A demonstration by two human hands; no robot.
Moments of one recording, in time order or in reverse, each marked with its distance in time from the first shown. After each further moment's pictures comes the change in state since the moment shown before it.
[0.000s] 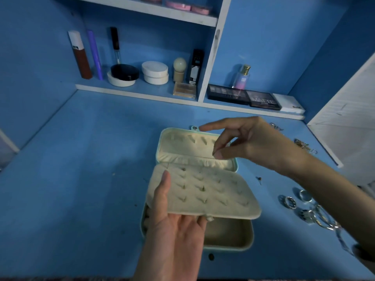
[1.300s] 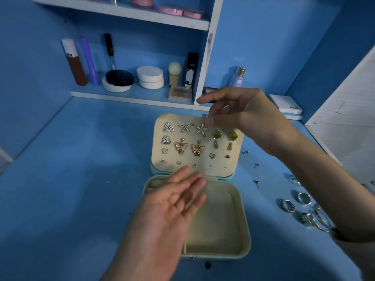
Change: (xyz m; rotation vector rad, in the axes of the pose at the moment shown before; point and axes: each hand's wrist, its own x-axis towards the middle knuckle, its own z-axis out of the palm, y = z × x) left_hand 0.015 0.018 0.004 0.279 0.018 0.020; right_hand 0.026 -0.008 -0.015 0.212 0.217 -0.106
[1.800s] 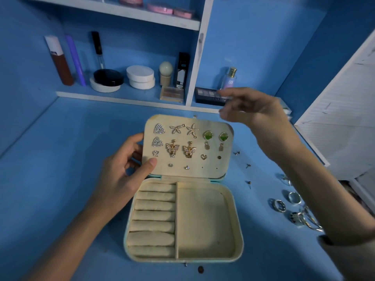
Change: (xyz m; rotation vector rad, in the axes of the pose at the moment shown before) left_hand 0.081 0.043 -0.058 1.004 -0.290 0.802; right_hand -0.004 0.026 -0.020 0.122 0.228 -0.061
